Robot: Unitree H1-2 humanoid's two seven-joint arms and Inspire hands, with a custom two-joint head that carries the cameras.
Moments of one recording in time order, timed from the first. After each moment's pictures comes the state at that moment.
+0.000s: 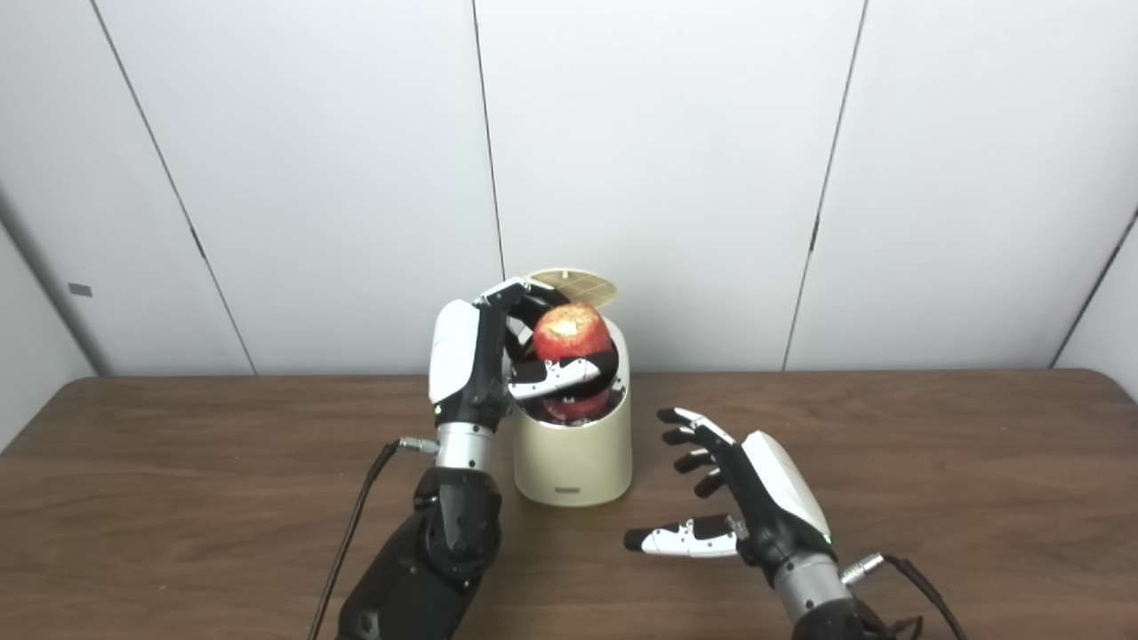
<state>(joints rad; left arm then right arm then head) -0.66 -0.05 -0.22 0.51 0.61 -0.18 0.55 -0.21 -0.19 0.17 -0.31 -0.57 0.35 0.17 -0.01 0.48</state>
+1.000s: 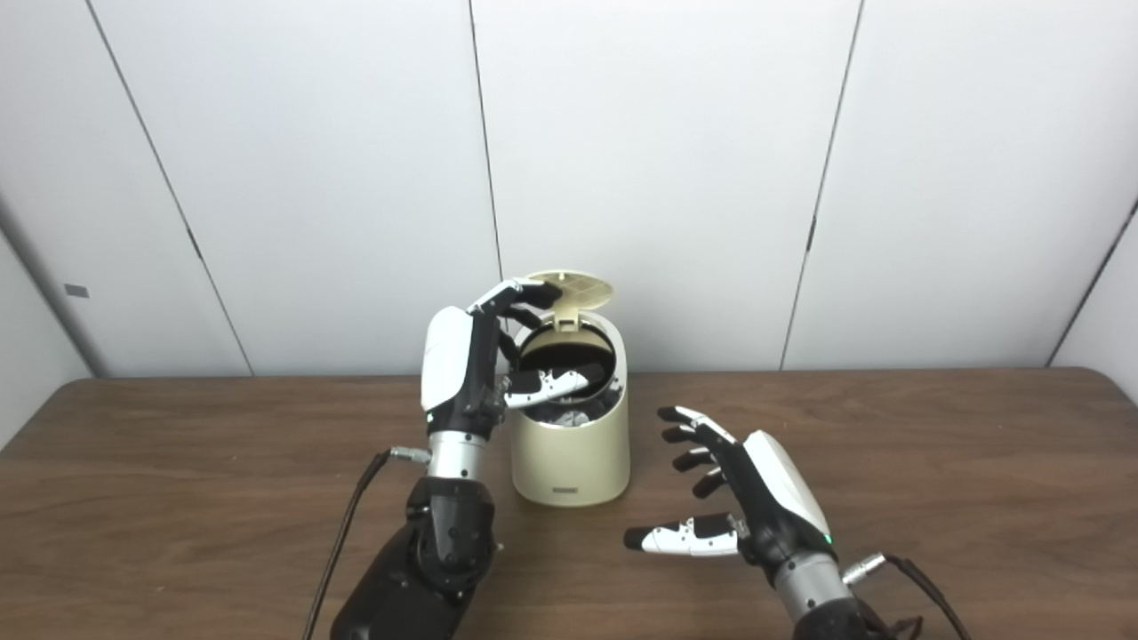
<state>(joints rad) -0.62 -0.05 -0.21 0.45 0.62 -0.16 0.54 -0.21 -0.19 0.17 -0.31 -0.54 0.35 0.16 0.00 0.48</state>
